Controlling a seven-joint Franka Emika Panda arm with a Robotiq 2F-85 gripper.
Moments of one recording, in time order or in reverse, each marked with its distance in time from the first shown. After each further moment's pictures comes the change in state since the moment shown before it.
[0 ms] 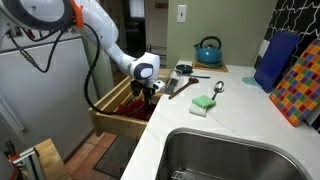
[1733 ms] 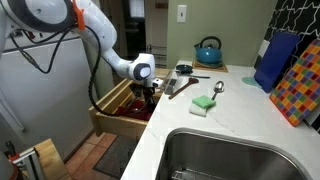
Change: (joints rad) arm 0.064 0.028 -0.037 0.007 -0.176 0.077 0.024
